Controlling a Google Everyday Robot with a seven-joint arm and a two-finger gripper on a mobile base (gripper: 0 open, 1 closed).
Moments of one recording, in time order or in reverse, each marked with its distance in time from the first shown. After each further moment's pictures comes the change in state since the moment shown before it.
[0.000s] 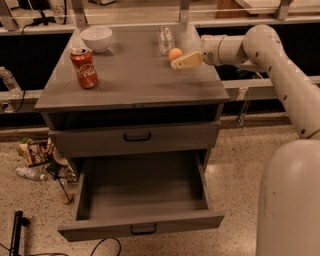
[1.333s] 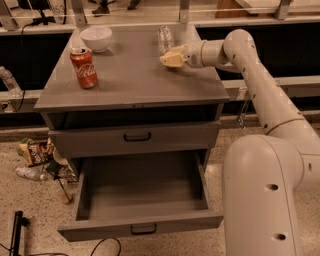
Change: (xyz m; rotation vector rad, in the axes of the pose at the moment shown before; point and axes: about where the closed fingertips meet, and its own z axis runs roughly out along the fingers) arm 0.011 0.019 0.069 -0.137 -0.022 0.063
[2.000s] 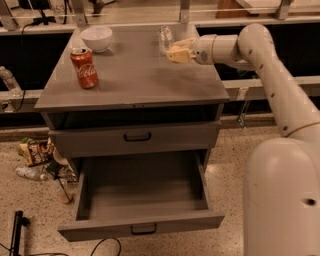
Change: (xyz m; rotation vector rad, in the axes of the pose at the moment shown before) arm -0.026 0.024 -0.041 -0.068 -0.058 -0.047
